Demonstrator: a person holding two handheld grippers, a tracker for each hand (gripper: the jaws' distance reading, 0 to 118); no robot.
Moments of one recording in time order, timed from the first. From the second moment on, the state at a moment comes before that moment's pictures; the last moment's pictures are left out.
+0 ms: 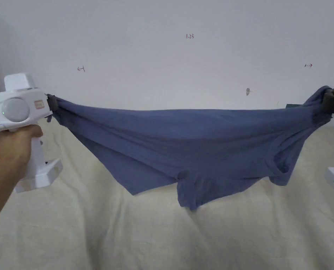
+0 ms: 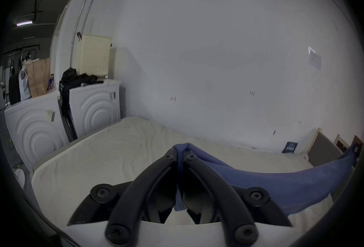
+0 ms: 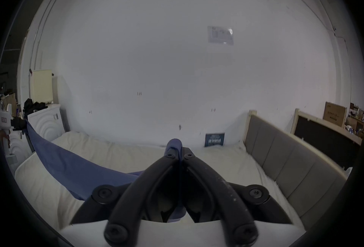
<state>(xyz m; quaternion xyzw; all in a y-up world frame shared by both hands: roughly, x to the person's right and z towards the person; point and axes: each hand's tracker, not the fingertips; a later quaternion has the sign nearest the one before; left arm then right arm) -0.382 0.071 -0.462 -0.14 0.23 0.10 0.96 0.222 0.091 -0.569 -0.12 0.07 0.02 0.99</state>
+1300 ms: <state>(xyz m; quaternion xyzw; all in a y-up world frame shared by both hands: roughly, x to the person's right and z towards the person) -0.349 -0.243 -0.180 -0.48 0.24 0.10 0.84 0.298 -0.250 -0.306 -0.48 -0.02 -0.08 0.87</state>
